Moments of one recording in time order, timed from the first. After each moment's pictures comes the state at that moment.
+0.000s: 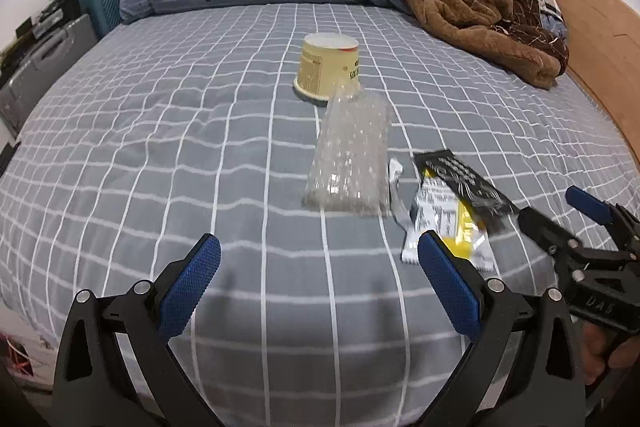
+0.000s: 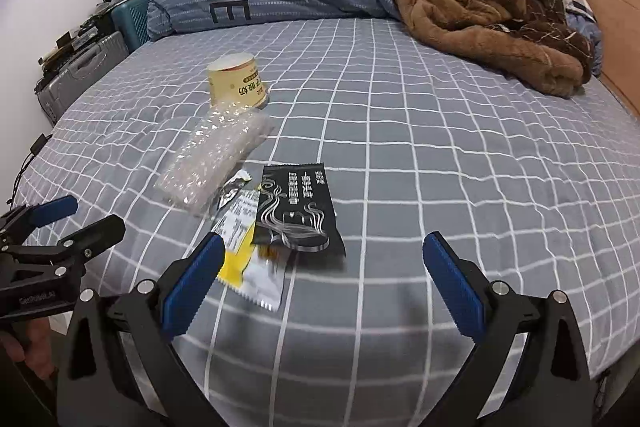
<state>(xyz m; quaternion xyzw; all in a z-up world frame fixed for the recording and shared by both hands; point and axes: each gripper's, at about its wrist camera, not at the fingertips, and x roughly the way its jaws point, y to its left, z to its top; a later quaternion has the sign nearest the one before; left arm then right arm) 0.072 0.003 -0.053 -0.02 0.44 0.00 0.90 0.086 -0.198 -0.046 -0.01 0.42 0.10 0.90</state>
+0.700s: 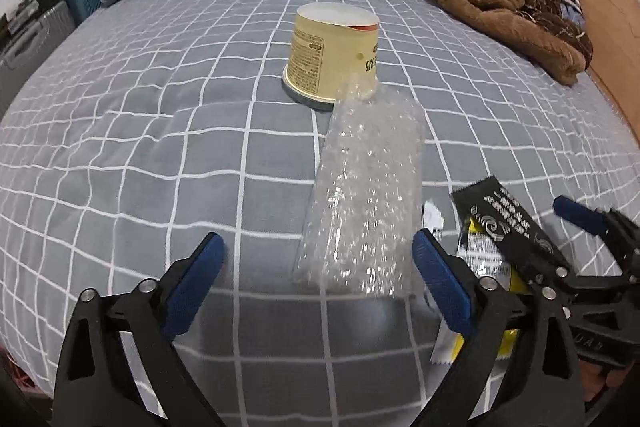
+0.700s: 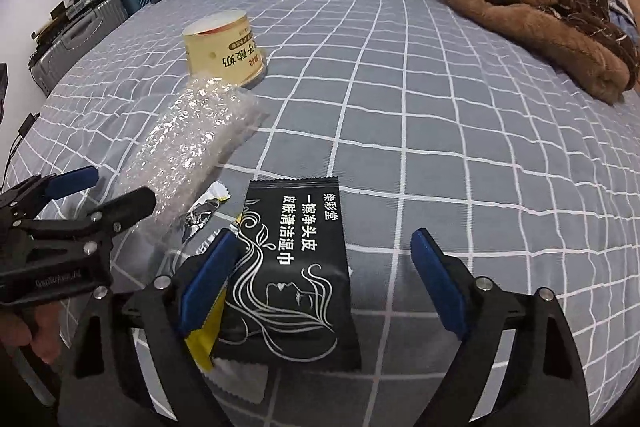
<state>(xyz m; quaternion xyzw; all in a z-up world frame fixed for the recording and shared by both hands) 0.159 0.005 -0.094 -0.03 0.48 0.00 0.88 0.162 -0.177 -0.087 -0.03 0.48 0.13 0.87</state>
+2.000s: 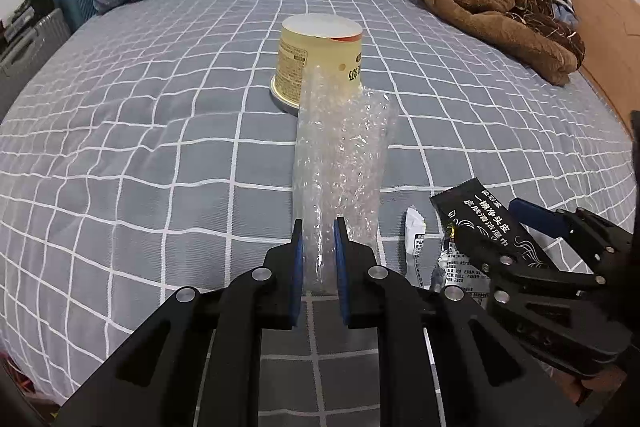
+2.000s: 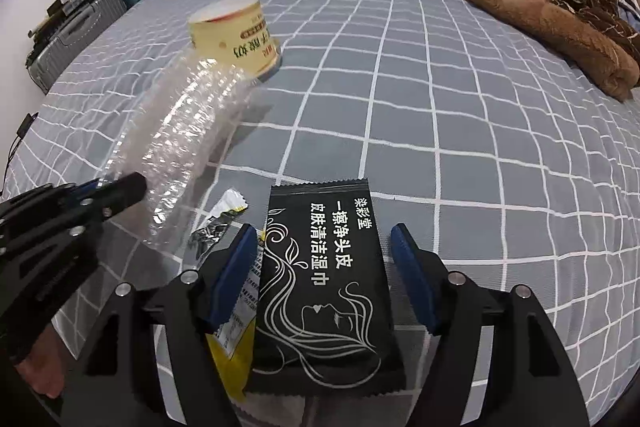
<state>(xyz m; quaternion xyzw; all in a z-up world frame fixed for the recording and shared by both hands) 0.154 0.001 -0.084 -0.02 0.47 -0.01 0.88 0.174 -0.156 -0.094 -0.03 0.50 0.13 0.85</state>
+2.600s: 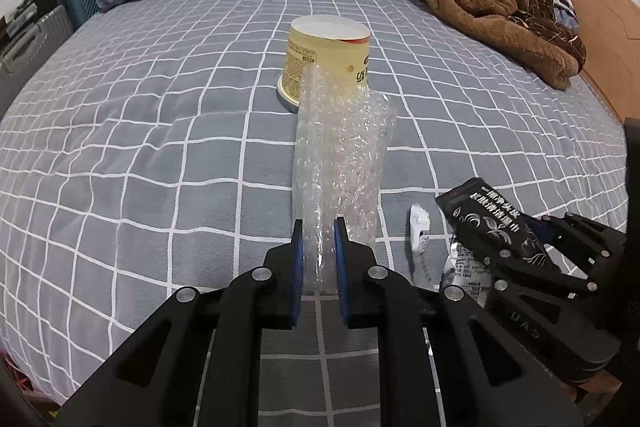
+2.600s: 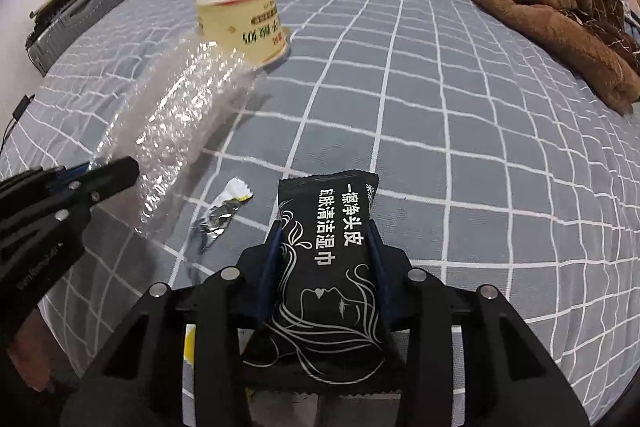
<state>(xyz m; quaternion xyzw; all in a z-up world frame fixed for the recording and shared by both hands) 0.154 0.004 -0.084 -0.03 0.47 -0.01 0.88 0.172 -0.149 -0.096 -0.06 0.50 0.13 0.86</state>
